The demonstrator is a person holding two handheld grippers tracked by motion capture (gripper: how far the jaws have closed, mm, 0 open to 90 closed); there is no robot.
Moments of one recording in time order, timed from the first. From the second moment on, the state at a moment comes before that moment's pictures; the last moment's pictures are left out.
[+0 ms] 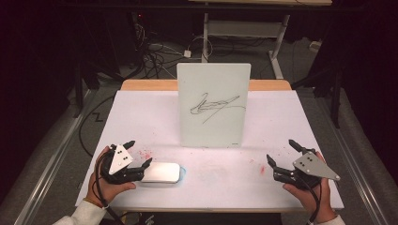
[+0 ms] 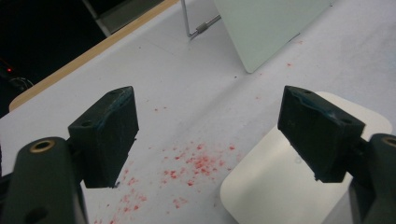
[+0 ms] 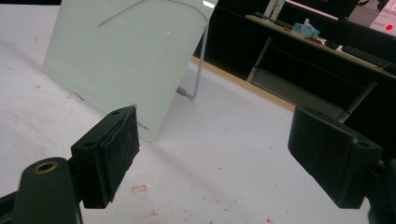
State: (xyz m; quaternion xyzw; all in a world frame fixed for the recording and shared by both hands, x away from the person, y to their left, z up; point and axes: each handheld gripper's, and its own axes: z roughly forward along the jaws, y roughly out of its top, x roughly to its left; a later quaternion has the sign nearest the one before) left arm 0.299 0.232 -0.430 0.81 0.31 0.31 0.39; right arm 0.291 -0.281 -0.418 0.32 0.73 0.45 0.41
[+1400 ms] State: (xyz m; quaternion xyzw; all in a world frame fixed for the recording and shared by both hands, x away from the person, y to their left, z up) left arm 0.333 0.189 -0.423 0.96 0.18 0.10 0.20; right arm 0.297 -0.268 -0.430 0.30 0.77 0.42 0.36
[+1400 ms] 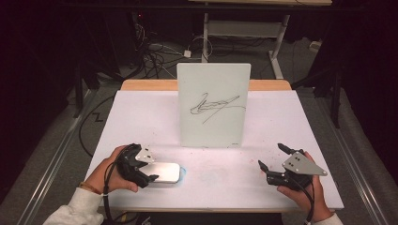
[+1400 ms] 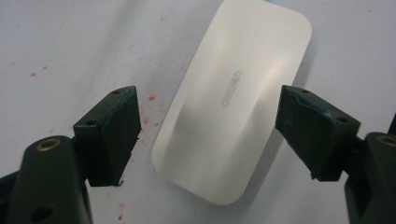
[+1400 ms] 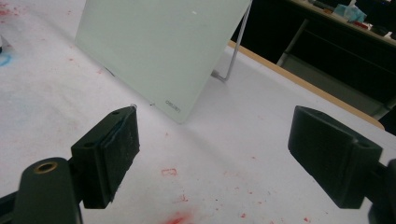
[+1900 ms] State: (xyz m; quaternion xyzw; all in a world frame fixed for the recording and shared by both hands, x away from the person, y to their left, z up) left arm 0.348 0.158 -0.445 0.98 0.13 0.07 0.13; right arm 0.298 -0.265 -0.433 0.29 0.78 0.42 0.35
